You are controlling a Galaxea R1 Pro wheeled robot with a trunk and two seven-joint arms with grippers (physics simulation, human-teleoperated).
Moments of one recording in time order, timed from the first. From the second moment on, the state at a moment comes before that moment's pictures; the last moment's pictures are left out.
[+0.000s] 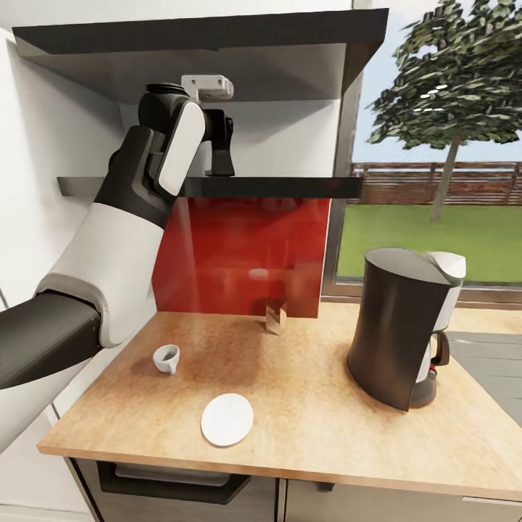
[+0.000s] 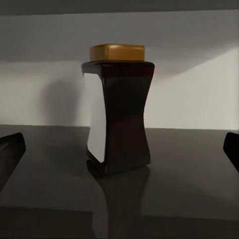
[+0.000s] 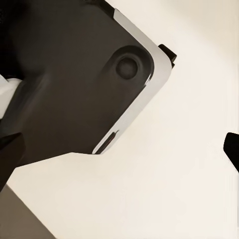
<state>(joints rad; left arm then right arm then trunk) -1.66 -0.17 -0.24 -0.95 0.33 0.84 0.46 -0.15 -0.35 -0.06 0.04 0.61 -0.27 0.70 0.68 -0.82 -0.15</state>
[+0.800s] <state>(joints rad) -1.66 -0.17 -0.24 -0.95 0.33 0.84 0.46 -0.08 -0.28 -0.06 0.04 0.72 -0.27 0.61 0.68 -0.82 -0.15</state>
